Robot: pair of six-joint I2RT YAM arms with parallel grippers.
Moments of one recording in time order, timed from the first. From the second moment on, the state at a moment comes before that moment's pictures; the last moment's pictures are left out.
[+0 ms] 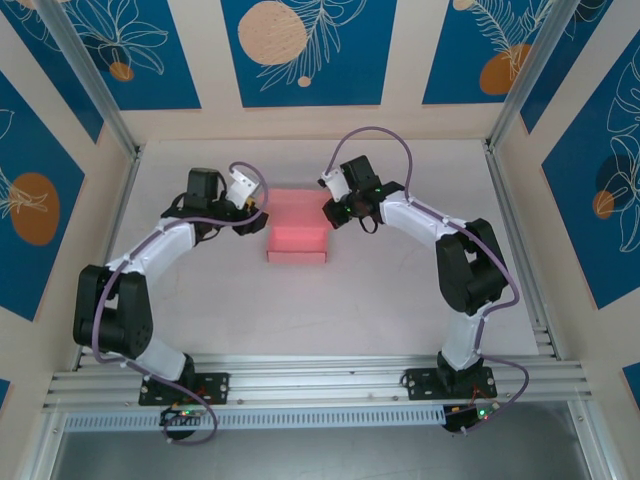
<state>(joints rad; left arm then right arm) -0.21 1.54 1.04 -0.25 0.47 0.32 0.50 1.86 1.39 -0.42 -0.23 -0.10</state>
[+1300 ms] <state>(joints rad) -0.15 1.75 1.14 -0.14 0.59 0.34 0.52 1.83 1.39 -0.42 -0.24 -0.13</state>
